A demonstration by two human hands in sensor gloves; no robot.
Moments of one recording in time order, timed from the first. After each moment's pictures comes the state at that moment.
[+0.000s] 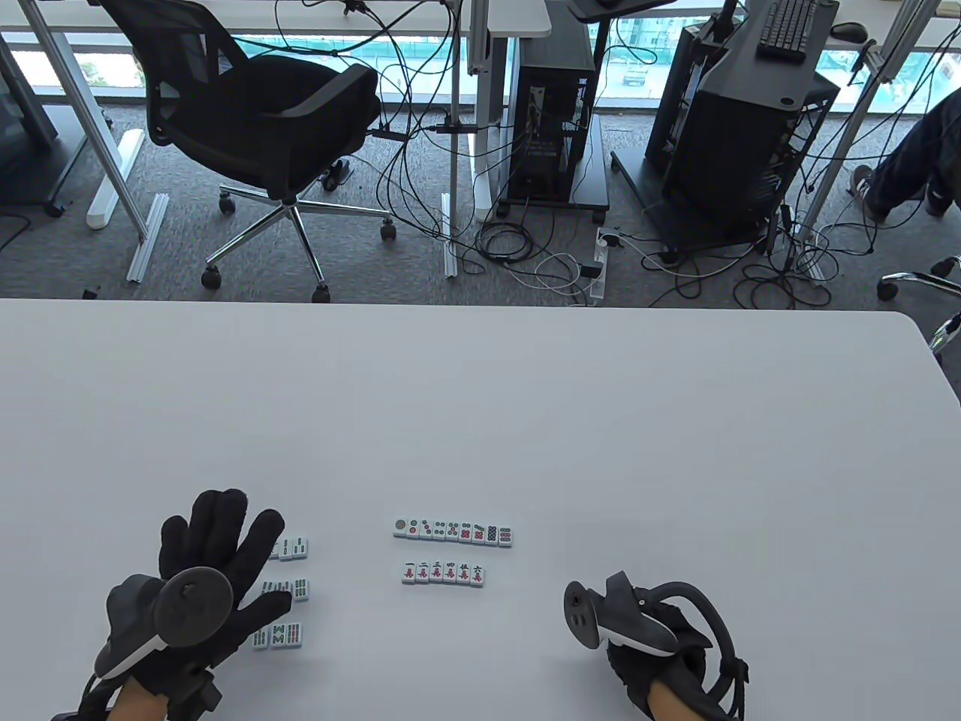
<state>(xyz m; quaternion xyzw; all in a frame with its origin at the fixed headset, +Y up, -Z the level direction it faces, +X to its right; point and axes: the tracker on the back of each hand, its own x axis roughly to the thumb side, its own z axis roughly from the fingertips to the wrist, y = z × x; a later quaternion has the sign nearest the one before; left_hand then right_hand) -0.299 -0.712 -0.217 0.01 -0.10 0.12 0.99 0.155 -0.759 -0.246 -0.13 -0.17 -0.96 0.19</state>
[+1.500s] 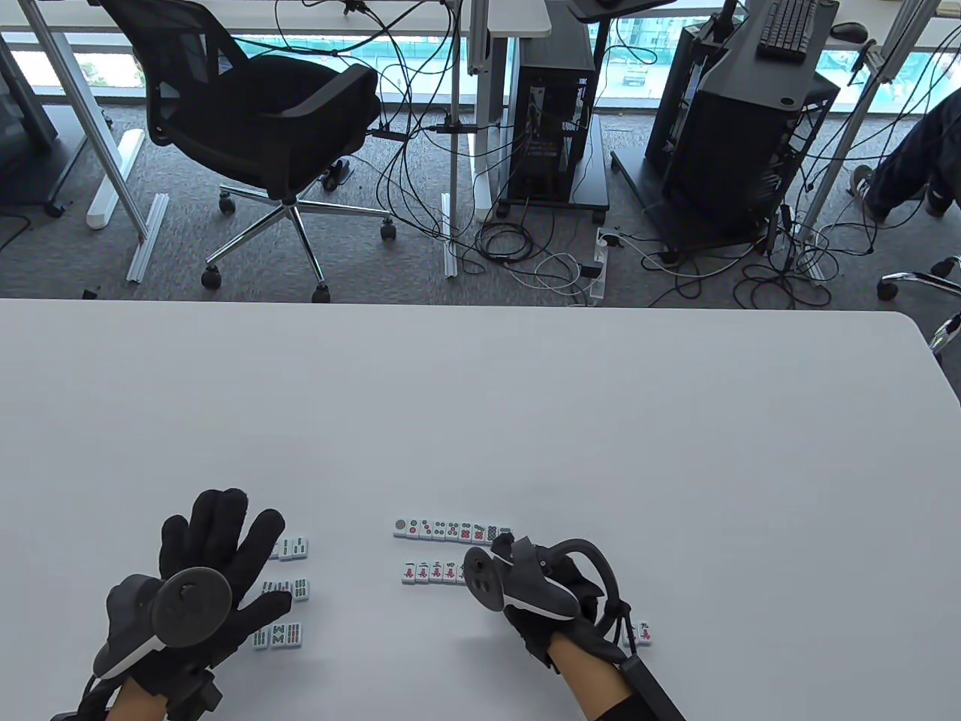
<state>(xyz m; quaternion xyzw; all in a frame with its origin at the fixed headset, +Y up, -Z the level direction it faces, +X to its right) -0.299 -0.708 -0.216 0.01 -0.10 0.12 0.99 0.061 -0.735 -0.278 -0.19 -0.06 -0.98 0.09</state>
